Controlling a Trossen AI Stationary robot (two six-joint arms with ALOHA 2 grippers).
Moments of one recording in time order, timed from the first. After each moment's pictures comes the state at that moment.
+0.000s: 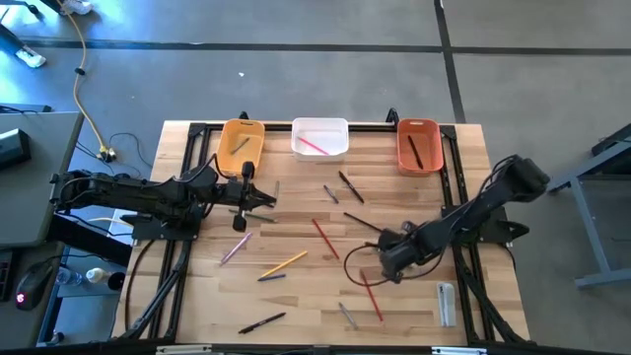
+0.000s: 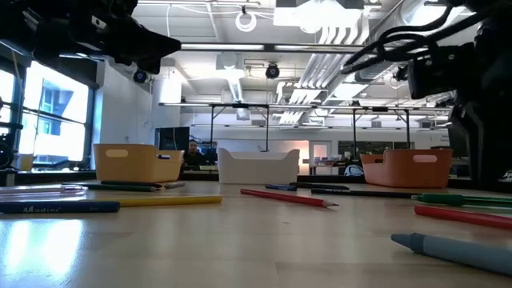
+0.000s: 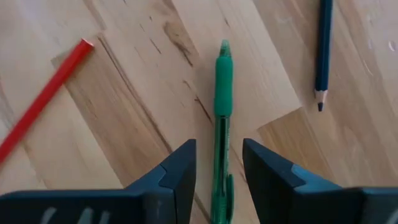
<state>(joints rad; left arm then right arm) 0.24 0.84 0.25 0.52 0.20 0.17 0.51 1.51 0.80 -0.69 0.16 0.97</state>
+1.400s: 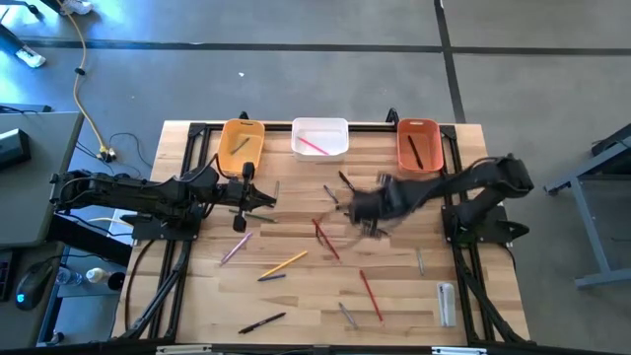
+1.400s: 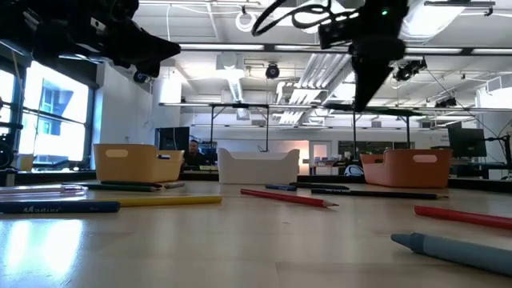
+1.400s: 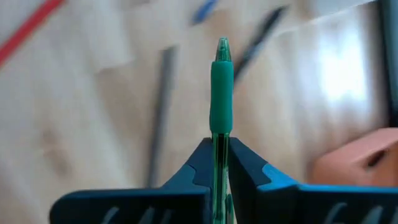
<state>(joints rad) 0.24 0.84 0.25 0.49 0.20 0.15 0.11 1.59 1.28 -1.11 0.39 0.36</state>
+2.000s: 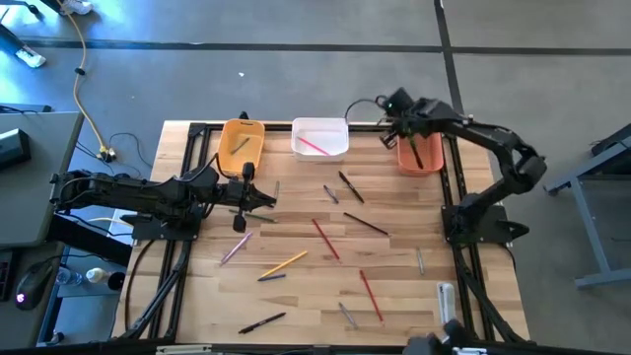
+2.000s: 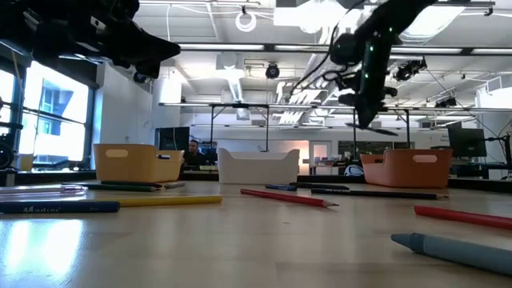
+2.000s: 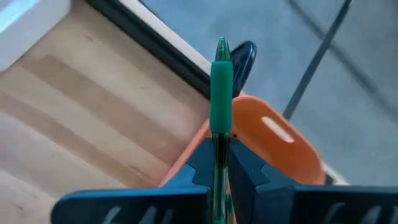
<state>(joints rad) 0.24 0.84 0.25 0.49 0.20 0.13 -0.78 1.51 1.19 -0.83 0.35 0.03</state>
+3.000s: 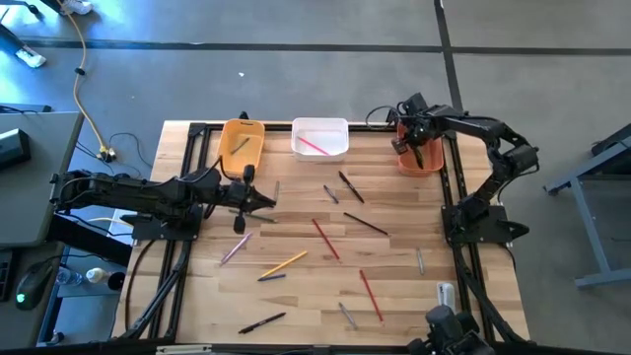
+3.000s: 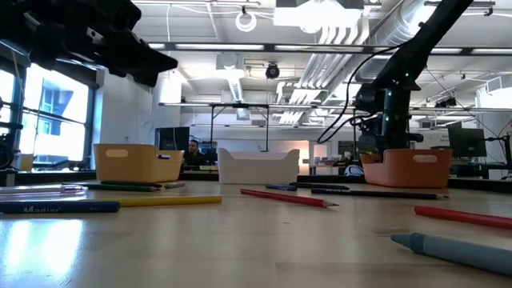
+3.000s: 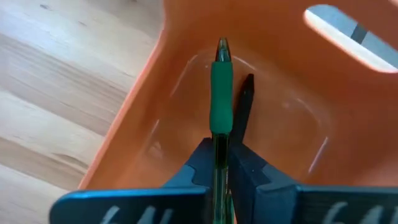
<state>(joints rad) 0.24 0.84 0.25 0.40 0.19 0.13 -1.07 1.63 0.95 -0.60 0.10 -0.01</state>
